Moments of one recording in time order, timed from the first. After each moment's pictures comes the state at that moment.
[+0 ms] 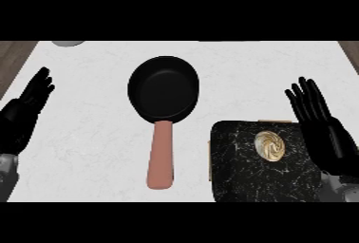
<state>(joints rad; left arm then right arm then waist) -0.17 0.61 -0.12 -1.55 0.26 0.19 0.15 -0.08 -0.40 0.14 -1.64 -0.45 -0.04 -0.23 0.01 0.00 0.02</state>
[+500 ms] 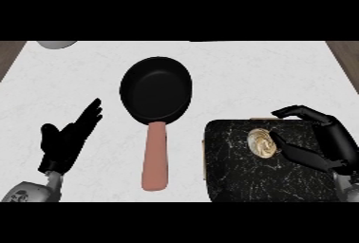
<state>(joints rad) -0.10 0.46 -0.28 -1.50 0.29 0.12 0.17 -0.10 -0.55 0.21 -1.62 -0.14 -0.10 -0.21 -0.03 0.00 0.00</state>
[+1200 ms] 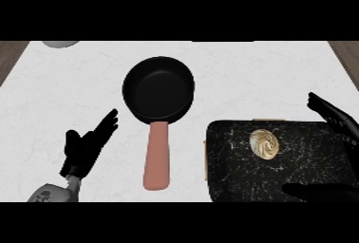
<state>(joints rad) -0.09 0.36 -0.31 -1.38 0.27 0.06 0.11 0.06 -0.63 0.14 -1.99 -0.11 -0.13 -0.06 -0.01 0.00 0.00</state>
